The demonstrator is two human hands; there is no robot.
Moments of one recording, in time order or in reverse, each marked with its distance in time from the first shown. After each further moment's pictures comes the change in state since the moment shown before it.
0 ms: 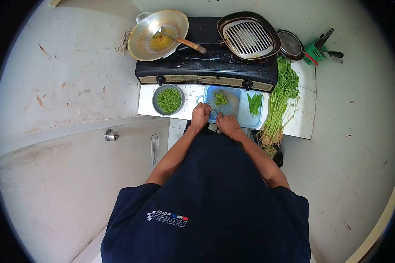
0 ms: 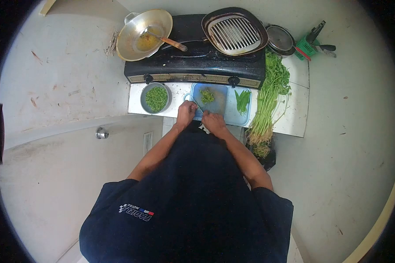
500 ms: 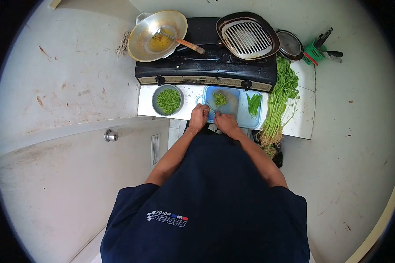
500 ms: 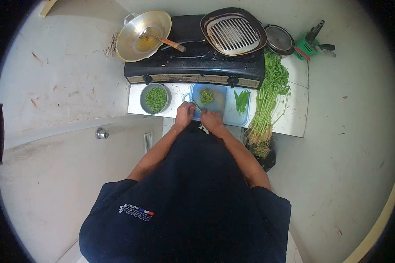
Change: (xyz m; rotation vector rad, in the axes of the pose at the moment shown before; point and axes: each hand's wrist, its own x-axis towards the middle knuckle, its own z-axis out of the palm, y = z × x) left_hand -0.004 0.004 -0.006 0.041 -0.013 0.034; right_hand 0.011 -0.002 -0.001 -0.041 0.025 -0.021
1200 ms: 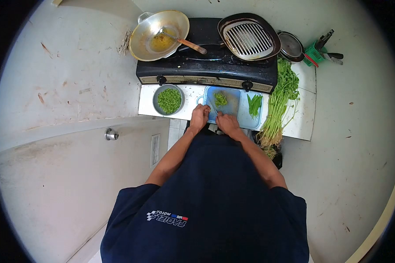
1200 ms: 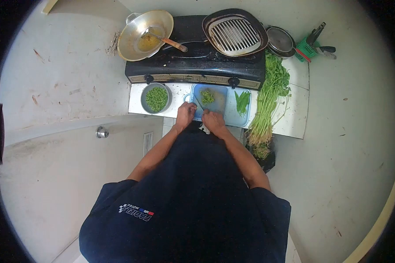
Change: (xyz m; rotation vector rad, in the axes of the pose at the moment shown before) left_hand 0.000 0.000 0.000 -0.027 0.004 0.000; right_hand -0.004 0.002 -0.001 0.061 0.006 0.052
